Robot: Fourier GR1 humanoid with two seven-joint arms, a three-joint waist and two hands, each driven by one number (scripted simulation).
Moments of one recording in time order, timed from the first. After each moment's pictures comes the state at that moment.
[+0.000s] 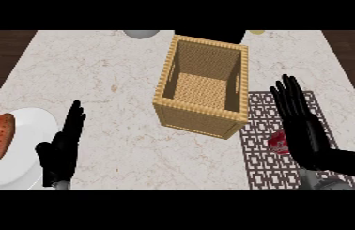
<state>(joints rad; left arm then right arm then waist) 0.07 0.31 -0.23 -1.58 0.12 0.41 0.06 -0.04 -0.31 0.21 -1.67 -0.40 -0.18 -0.18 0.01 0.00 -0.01</state>
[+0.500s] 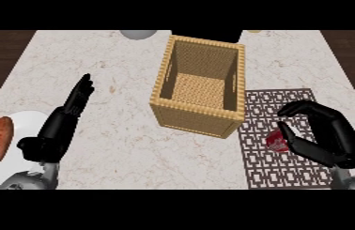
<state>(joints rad) -0.09 0.42 -0.24 -1.63 0.15 0.17 -0.01 -0.05 -0.50 0.15 -1.61 -0.32 0.03 -0.31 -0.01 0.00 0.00</state>
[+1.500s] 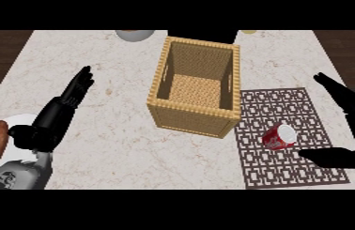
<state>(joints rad) -0.15 0.45 -0.19 -1.58 0.18 0.06 -0.02 -0.04 -0.82 0.22 -1.90 0.36 -0.13 0.40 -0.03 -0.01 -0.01</state>
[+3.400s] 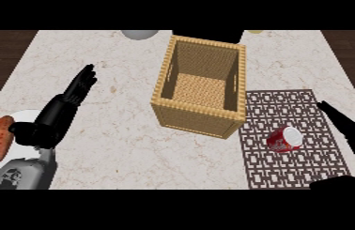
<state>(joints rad) -0.16 0.34 -0.08 -1.57 0.09 -0.08 -0.01 0.15 -0.55 -0.01 -1.95 0.47 0.27 0.36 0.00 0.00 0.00</state>
